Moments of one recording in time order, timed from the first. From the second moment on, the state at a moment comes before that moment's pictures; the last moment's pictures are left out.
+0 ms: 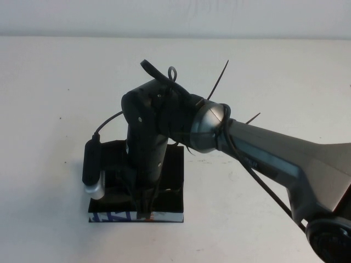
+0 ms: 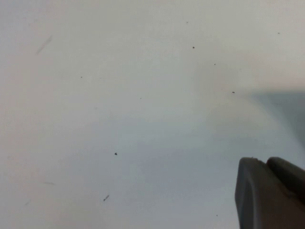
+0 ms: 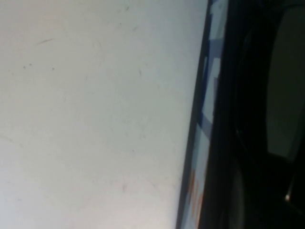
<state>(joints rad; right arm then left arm) 0.87 2.24 -1.99 0.17 1.22 -0.89 -0.06 -0.01 0.03 0.06 0.38 -0.03</state>
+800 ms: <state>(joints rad) 0.87 2.26 -2.00 0.15 1.22 -0.88 -0.06 -0.01 0.03 0.06 0.38 -0.03</state>
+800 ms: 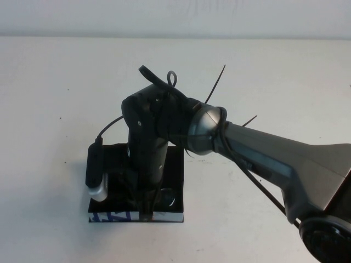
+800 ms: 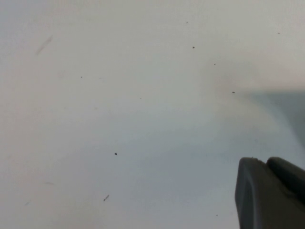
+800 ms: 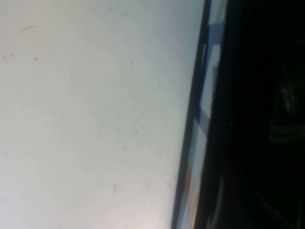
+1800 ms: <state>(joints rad) 0.86 1.99 -1.88 0.01 1.24 -0.52 -0.06 -0.01 0.03 0.06 0.38 -0.03</state>
